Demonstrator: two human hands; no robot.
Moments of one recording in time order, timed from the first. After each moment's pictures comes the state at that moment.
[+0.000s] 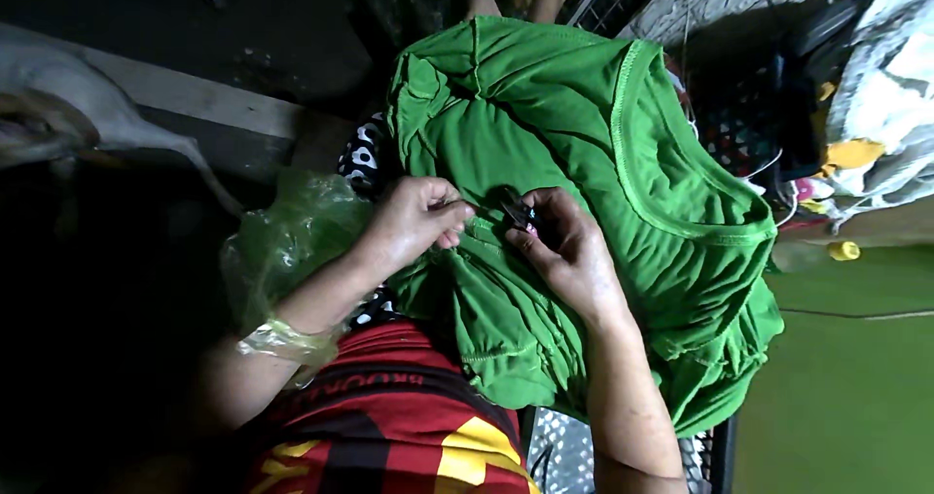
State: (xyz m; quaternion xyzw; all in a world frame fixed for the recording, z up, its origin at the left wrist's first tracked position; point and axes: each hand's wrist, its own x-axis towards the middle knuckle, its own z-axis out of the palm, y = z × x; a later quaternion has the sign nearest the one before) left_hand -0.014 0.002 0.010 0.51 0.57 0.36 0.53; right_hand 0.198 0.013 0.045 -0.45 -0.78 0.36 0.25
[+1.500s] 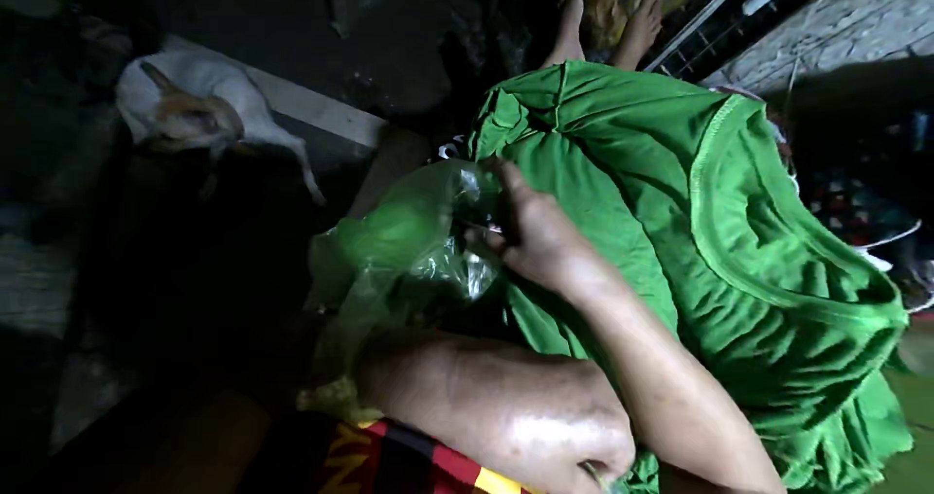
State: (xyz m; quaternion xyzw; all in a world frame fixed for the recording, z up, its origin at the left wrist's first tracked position) left_hand 0.015 -0.050 0.080 0.80 0.11 0.23 0.54; right_hand 0.105 0.049 0.065 -0.39 -0.84 0.37 0.02
